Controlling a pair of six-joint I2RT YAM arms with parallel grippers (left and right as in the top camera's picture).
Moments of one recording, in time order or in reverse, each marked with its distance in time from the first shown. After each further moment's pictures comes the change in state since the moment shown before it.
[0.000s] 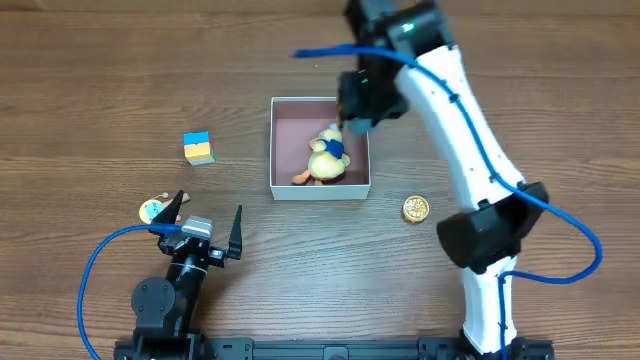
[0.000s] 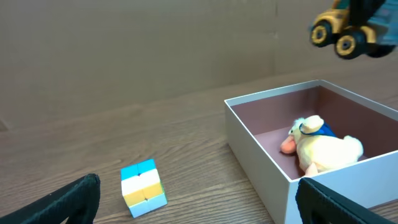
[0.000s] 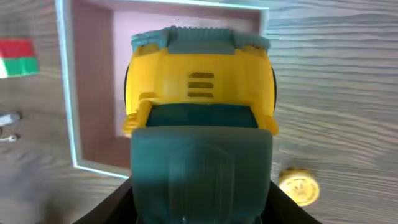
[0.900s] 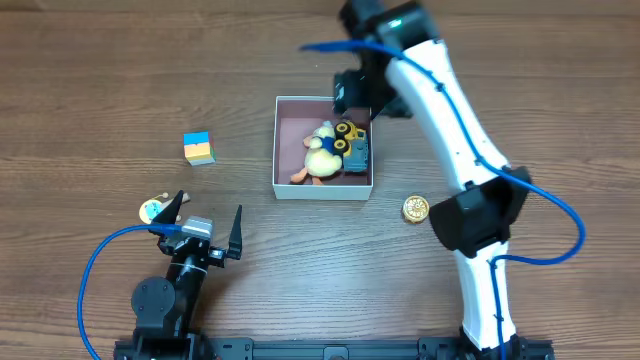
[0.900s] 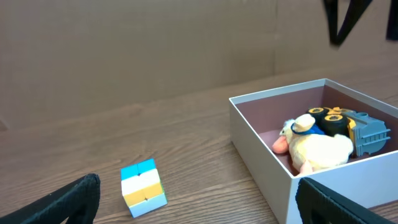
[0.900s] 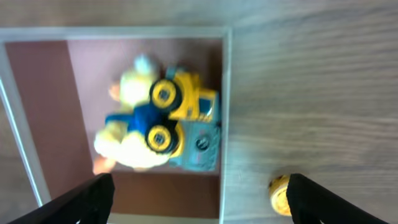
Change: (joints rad) left arm 0.000 0.000 0.000 0.000 0.000 0.000; right arm -0.056 0.105 0.086 -0.019 0.070 0.095
